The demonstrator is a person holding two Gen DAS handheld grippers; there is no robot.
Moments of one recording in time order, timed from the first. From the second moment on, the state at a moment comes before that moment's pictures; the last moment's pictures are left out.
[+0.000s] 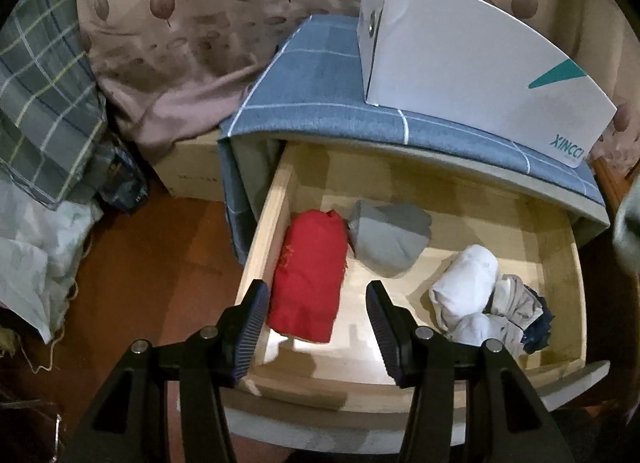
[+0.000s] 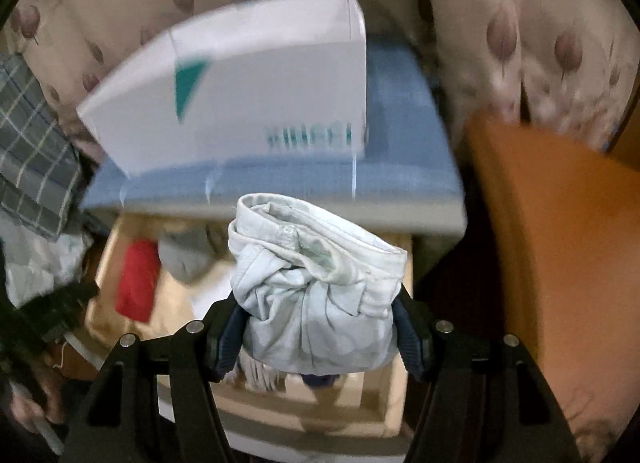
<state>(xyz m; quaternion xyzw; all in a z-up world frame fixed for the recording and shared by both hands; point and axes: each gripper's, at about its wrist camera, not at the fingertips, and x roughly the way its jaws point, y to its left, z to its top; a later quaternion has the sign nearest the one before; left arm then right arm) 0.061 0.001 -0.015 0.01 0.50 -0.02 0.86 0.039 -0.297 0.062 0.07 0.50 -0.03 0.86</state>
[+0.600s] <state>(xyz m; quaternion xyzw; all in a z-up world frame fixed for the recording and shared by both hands) 0.061 0.009 -0.013 0.00 0.50 -0.01 0.87 0.162 -0.244 0.179 0.01 0.42 0.00 0.91</state>
